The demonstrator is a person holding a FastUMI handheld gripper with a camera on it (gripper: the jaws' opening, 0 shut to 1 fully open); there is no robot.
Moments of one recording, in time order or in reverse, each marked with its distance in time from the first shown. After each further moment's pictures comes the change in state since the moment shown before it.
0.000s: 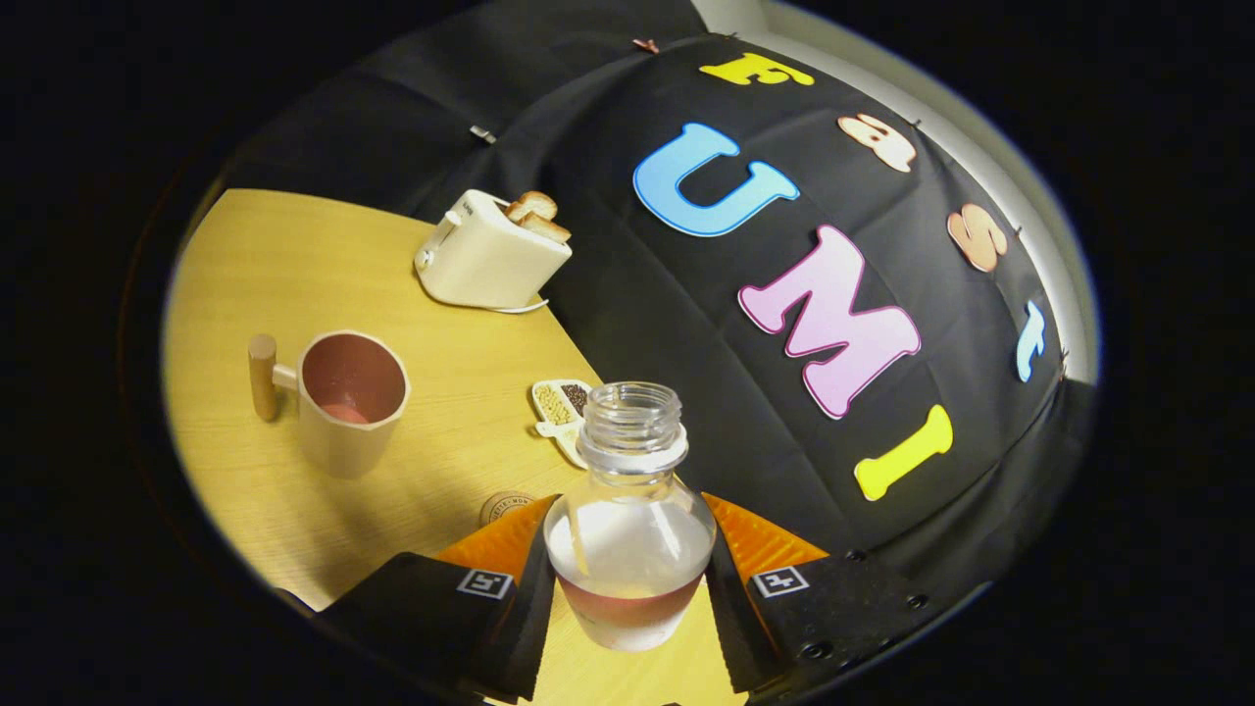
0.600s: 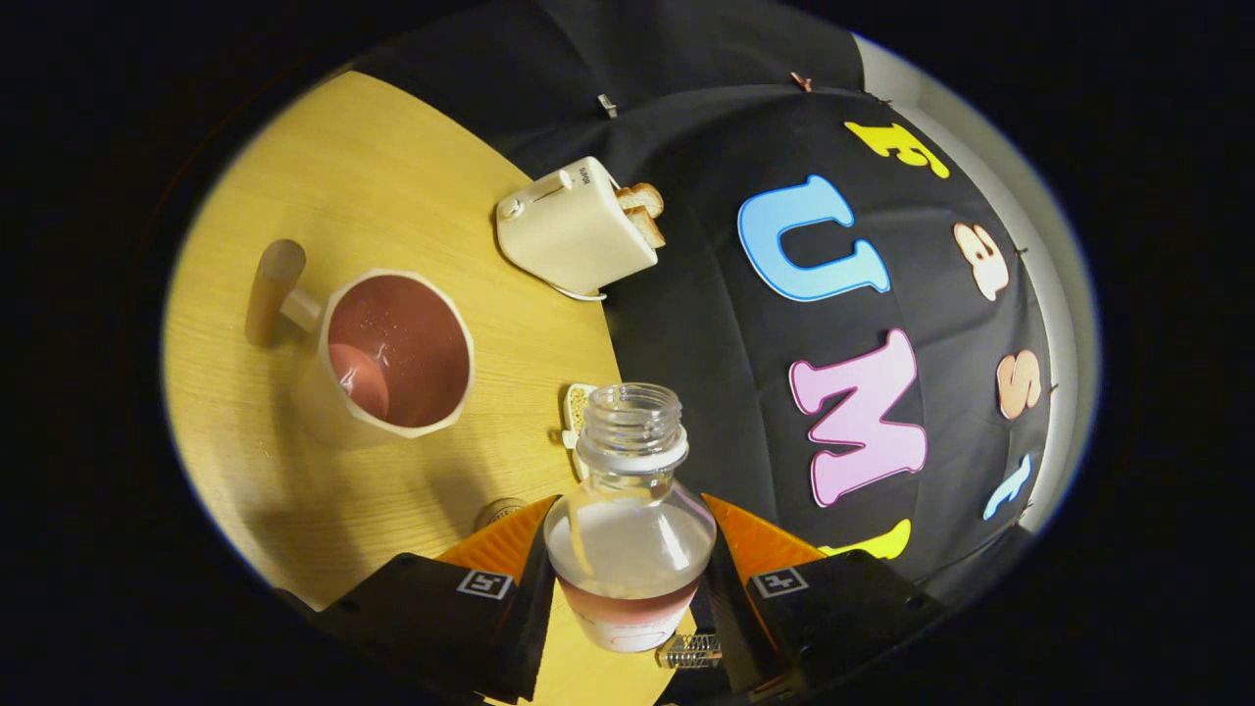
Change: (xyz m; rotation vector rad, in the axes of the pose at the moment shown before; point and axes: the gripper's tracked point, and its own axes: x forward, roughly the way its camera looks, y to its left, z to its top) arm 0.034 0.046 0.028 -0.387 -0.037 0.032
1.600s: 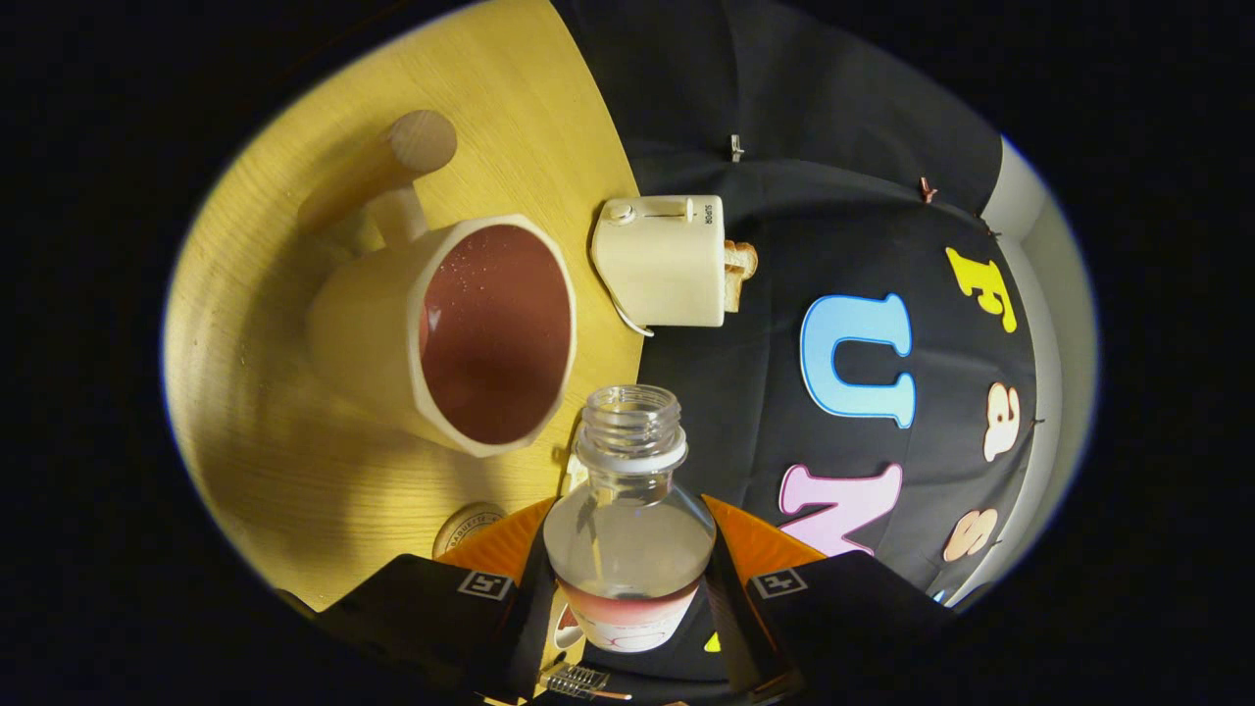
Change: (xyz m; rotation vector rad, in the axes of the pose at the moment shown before) arm 0.023 0.025 0.023 -0.411 -0.126 0.014
